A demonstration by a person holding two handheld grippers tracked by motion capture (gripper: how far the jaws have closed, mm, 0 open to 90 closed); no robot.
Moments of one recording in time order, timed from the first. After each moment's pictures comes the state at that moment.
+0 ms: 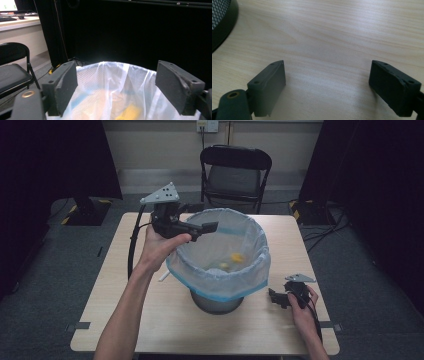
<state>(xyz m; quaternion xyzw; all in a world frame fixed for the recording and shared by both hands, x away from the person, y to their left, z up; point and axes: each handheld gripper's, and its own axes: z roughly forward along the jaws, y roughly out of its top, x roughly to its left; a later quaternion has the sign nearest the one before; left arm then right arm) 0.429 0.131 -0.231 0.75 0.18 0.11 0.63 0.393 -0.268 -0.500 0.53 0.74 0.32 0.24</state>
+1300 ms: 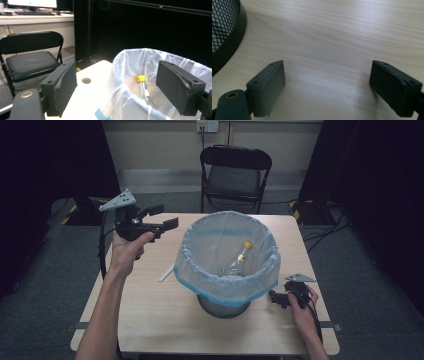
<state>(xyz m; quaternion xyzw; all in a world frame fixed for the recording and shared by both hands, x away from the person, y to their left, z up) 0.437 0.221 -0.263 0.71 0.29 0.16 0.62 0.394 -0.269 -0.500 0.53 0.74 0.32 0.24</state>
